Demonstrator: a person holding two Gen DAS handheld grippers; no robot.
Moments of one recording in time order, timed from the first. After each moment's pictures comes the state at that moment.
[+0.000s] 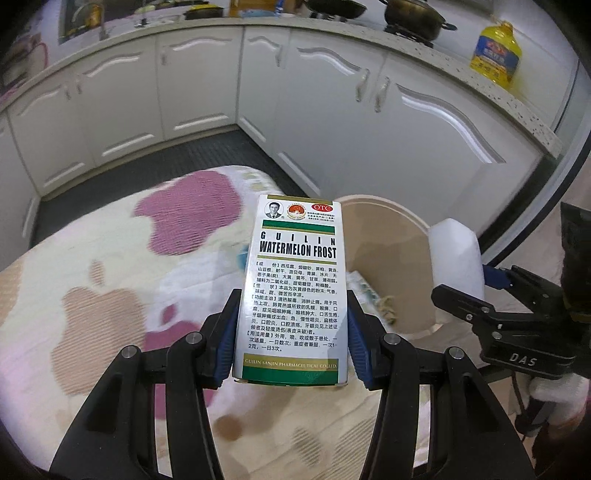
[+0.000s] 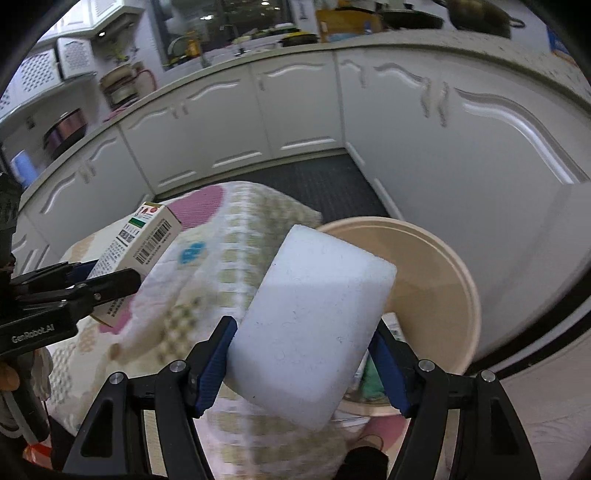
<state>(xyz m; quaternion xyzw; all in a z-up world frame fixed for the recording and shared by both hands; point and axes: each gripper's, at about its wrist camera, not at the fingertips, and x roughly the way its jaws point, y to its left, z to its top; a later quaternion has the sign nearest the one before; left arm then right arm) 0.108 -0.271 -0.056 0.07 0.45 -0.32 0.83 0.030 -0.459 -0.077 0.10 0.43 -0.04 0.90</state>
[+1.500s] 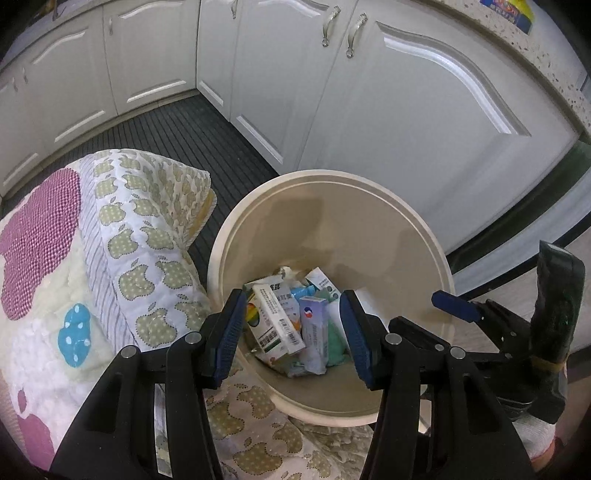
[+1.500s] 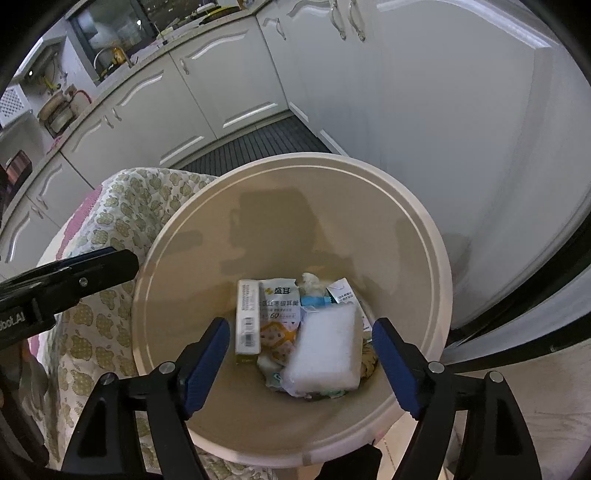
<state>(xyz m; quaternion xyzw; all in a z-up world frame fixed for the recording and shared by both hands) 0.149 -0.404 -0.124 0.09 0.51 -0.34 0.78 0.055 -0.559 -0.170 0.19 0.48 -0.09 0.85</state>
